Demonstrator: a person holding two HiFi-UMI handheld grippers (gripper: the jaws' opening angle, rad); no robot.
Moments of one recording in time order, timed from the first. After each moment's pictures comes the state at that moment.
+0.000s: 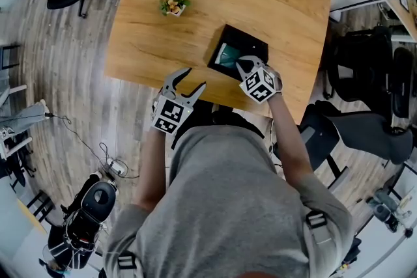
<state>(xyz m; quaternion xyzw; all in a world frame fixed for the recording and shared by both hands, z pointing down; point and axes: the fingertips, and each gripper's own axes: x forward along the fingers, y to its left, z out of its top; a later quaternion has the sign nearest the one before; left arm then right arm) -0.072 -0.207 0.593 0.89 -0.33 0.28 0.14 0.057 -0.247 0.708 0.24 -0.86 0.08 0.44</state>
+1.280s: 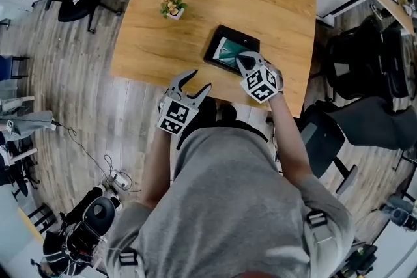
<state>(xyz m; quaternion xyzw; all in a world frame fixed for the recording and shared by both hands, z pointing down) -0.033 -0.141 0.540 0.90 -0.33 0.26 0.07 0.077 -0.211 0.617 0.32 -0.87 0.01 0.38</state>
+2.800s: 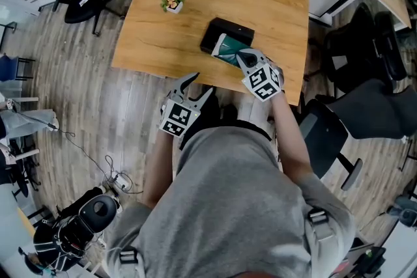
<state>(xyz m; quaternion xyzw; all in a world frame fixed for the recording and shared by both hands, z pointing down) -0.007 -0.050 0.524 0.91 -0.33 0.26 0.04 0.097 -0.139 0.570 0.34 -0.88 -0.02 0.33</state>
